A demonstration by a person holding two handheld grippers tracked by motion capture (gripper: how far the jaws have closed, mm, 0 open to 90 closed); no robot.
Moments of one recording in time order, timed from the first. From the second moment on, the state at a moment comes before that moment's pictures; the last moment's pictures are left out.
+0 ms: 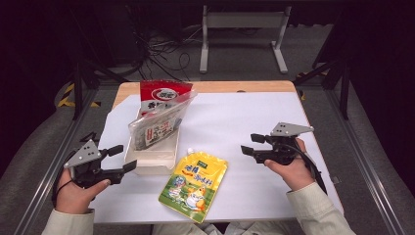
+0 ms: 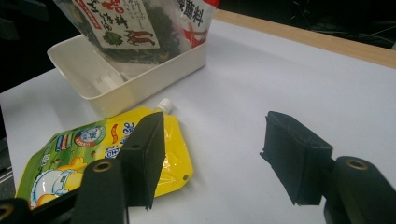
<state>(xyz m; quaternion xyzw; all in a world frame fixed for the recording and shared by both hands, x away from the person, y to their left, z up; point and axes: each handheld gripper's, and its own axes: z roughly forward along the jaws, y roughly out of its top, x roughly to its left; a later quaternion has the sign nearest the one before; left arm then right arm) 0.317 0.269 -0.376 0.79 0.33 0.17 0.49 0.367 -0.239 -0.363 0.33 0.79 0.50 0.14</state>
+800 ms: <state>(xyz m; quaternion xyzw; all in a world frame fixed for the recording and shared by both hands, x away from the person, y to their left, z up) 0.298 0.257 -0.390 0.82 0.33 0.11 0.45 0.396 -0.178 -0.400 0.33 0.84 0.43 0.06</state>
